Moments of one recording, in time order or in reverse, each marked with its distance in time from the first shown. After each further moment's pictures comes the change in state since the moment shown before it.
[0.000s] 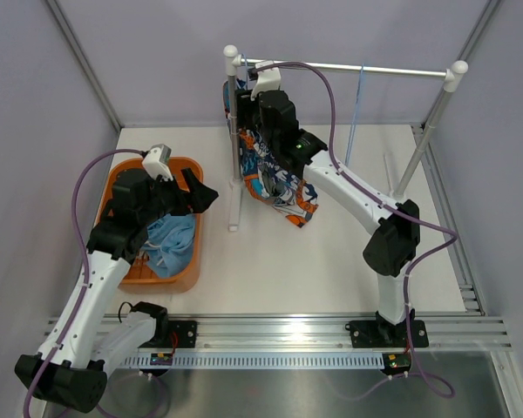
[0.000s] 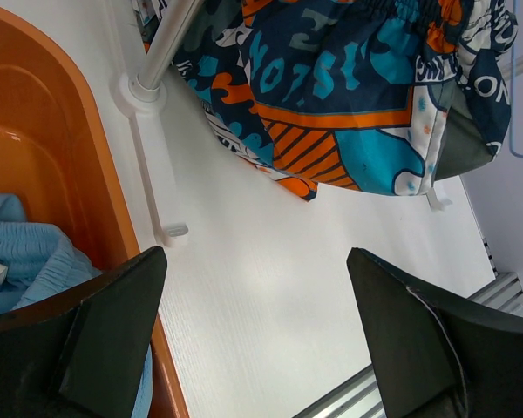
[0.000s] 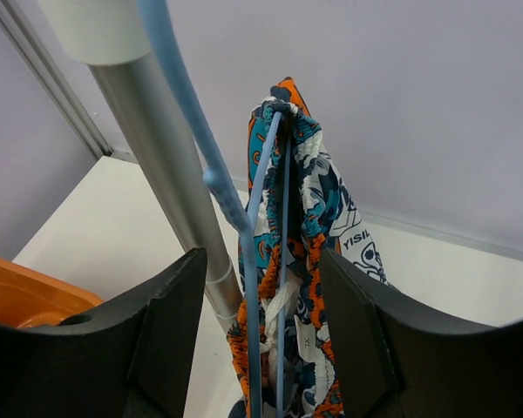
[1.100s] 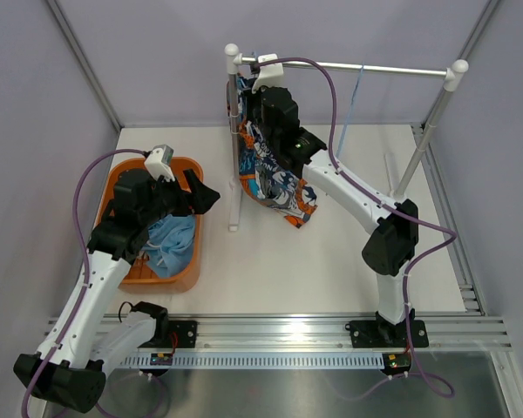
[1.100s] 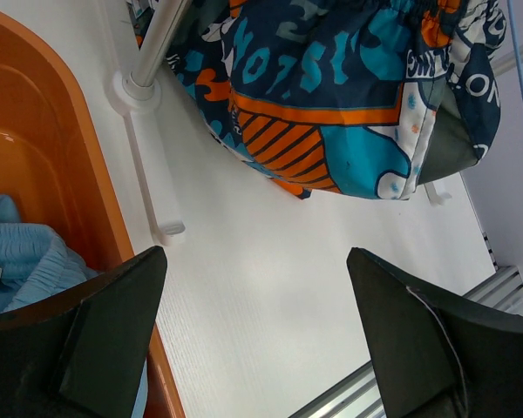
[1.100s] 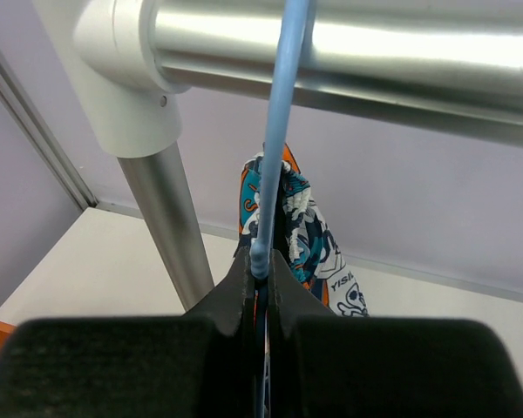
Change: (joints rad) left arm -0.019 0.000 0.000 0.000 -0.005 0.005; right arm 0.001 0.013 0.018 0.120 0.069 -0.061
